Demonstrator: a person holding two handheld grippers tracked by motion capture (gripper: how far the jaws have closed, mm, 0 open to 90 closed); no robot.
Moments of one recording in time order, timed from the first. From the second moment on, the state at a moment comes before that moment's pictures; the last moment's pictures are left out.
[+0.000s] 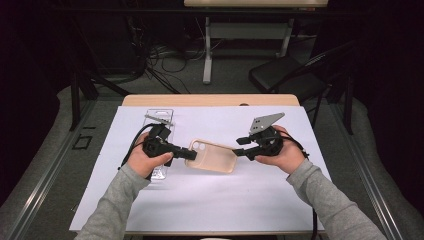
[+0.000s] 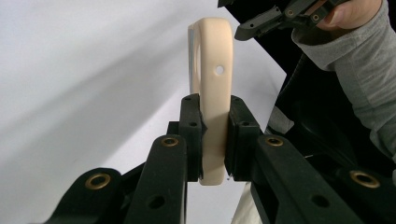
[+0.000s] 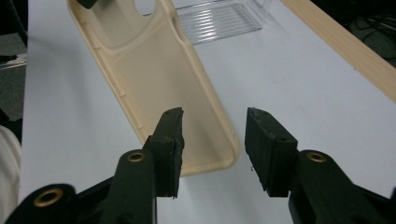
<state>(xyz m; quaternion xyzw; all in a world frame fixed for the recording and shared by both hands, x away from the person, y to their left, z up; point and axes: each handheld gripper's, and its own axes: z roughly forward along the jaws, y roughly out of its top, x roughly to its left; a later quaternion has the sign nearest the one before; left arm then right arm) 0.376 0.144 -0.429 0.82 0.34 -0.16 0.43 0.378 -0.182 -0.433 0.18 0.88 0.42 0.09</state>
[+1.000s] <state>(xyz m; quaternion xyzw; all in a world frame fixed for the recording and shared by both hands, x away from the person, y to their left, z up) 0.369 0.129 -0.431 0.84 0.32 -0.16 0.41 0.379 -0.152 -0.437 0.09 0.92 0.36 0.10</state>
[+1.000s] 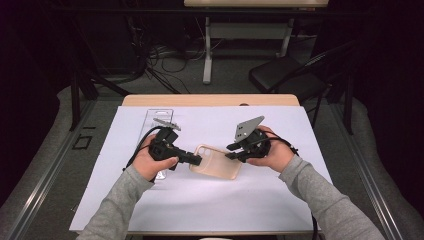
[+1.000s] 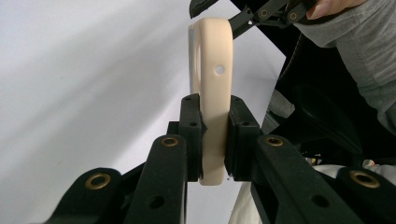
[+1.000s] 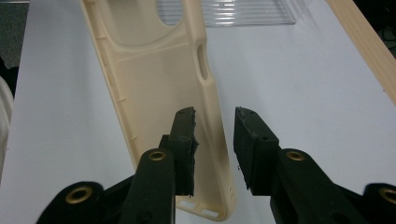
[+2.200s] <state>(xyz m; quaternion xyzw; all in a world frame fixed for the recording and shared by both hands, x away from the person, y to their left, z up) 0.365 0.123 -0.432 0.85 0.30 -0.15 0.41 0.381 -0.151 -0.442 0.09 0.93 0.35 0.06</state>
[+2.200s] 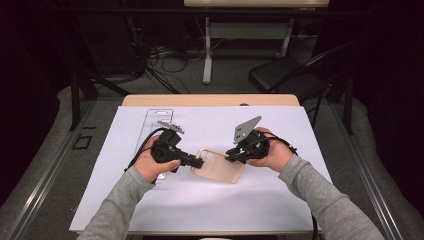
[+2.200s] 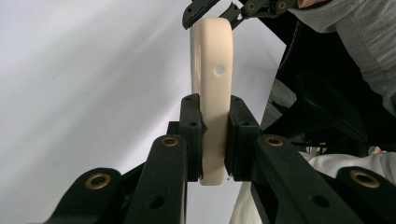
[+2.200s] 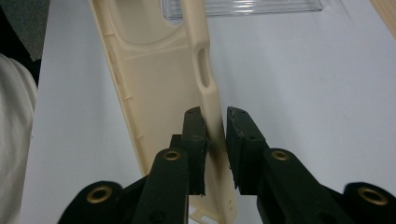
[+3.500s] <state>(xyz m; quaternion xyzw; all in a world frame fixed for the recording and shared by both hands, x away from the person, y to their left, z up) 0.369 0.126 -0.436 0.85 0.31 -0.15 0.40 0.380 -0.147 -0.445 0.06 0.94 0.33 0.07</state>
